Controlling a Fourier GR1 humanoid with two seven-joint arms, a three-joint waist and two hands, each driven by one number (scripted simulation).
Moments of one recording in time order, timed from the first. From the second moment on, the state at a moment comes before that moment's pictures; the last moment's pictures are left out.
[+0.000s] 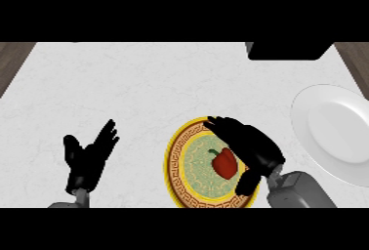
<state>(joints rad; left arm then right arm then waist) 0.01 0.12 -0.09 -1.43 0.13 0.07 0.23 -0.27 -0.24 0.45 -1.61 0.76 0.42 0.16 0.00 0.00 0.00</state>
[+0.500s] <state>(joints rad) 0.00 0.11 -0.06 -1.42 0.11 0.04 0.22 -0.25 -0.19 0.42 -1.51 0.90 0.40 0.09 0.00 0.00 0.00</state>
